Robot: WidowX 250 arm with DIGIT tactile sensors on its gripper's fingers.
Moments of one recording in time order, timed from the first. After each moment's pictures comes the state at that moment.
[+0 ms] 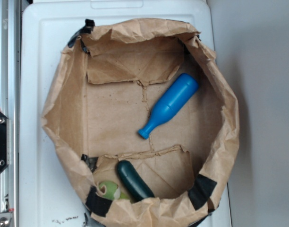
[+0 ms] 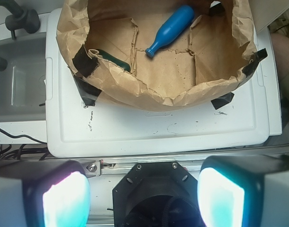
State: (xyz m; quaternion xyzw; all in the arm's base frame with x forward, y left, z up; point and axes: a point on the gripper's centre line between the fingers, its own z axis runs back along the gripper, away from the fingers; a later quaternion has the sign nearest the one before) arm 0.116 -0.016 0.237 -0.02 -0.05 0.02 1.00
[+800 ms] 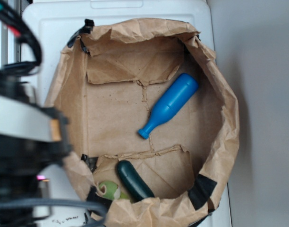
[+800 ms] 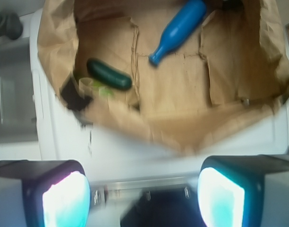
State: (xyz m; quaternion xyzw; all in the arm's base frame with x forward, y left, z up) arm 0.187 -0.024 0.197 -0.01 -0.01 0.05 1.00
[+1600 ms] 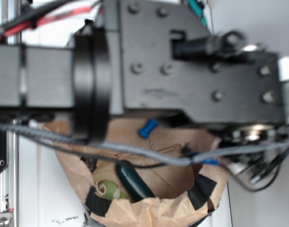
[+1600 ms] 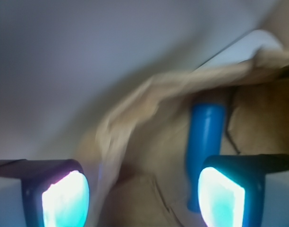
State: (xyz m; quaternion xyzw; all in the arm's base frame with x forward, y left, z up) arm 0.341 0.003 0.156 -0.02 -0.12 0.36 0.93
